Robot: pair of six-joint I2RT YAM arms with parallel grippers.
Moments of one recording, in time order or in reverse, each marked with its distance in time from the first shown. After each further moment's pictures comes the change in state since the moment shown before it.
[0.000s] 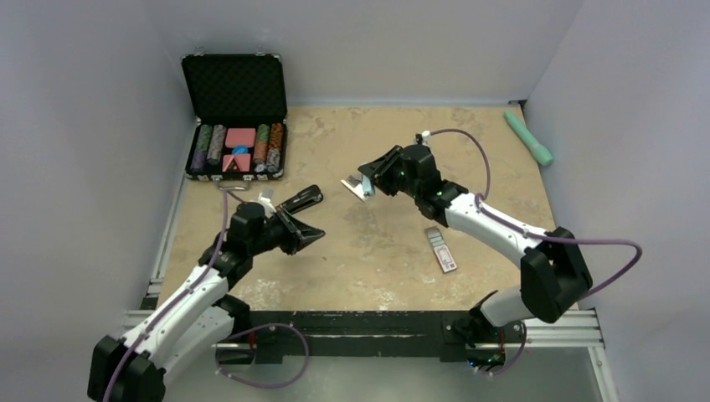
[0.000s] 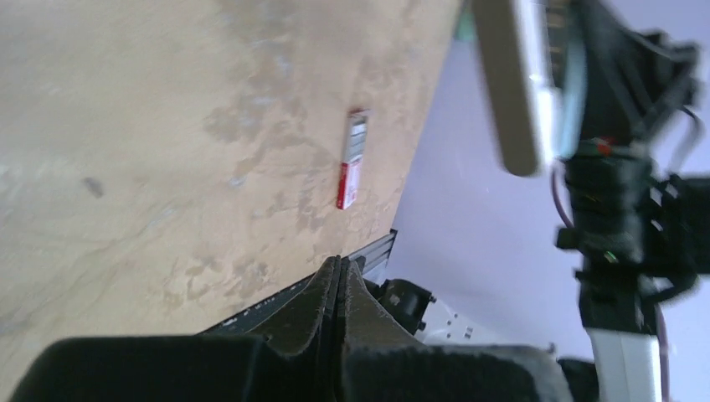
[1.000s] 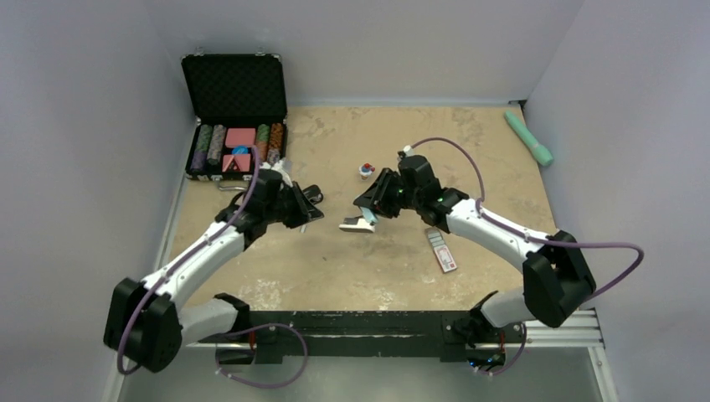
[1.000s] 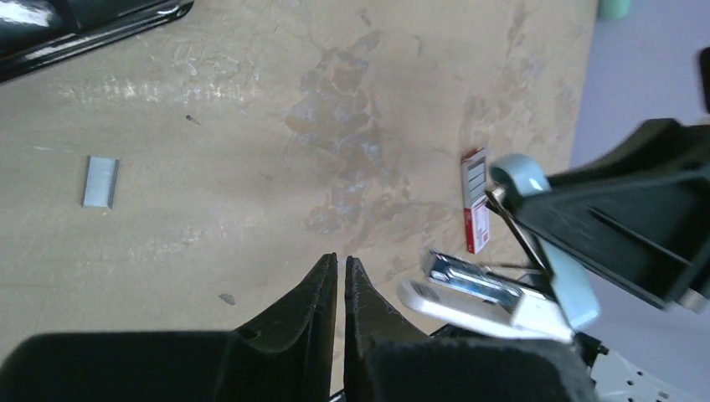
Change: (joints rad) left arm 0.013 0.351 0.245 -0.110 -0.151 0.396; right arm -0.008 0.032 -0.002 -0.207 -0.227 -0.138
